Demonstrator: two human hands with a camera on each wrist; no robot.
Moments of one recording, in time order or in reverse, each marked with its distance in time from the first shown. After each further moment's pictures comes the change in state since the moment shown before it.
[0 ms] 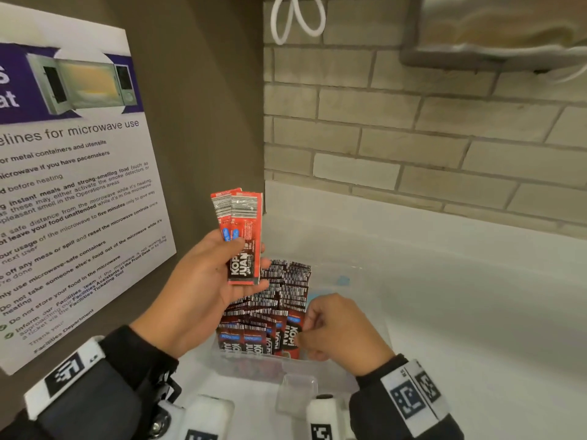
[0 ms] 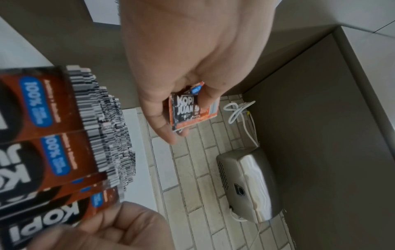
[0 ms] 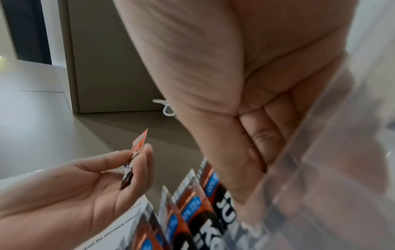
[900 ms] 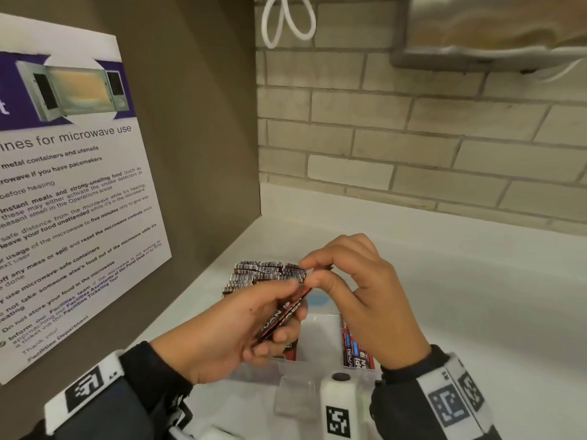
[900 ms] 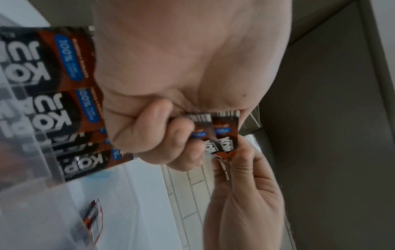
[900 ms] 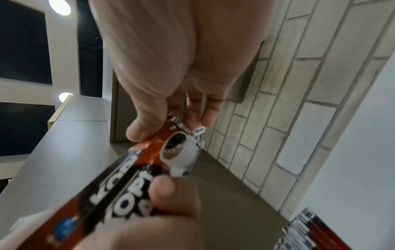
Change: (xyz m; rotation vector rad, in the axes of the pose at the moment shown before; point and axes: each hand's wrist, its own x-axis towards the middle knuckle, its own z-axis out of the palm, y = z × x) left_hand -0.018 -0.011 0.016 0.281 -0.506 -0.480; right_hand -0.019 -0.023 -0.039 0.035 0.518 -0.757
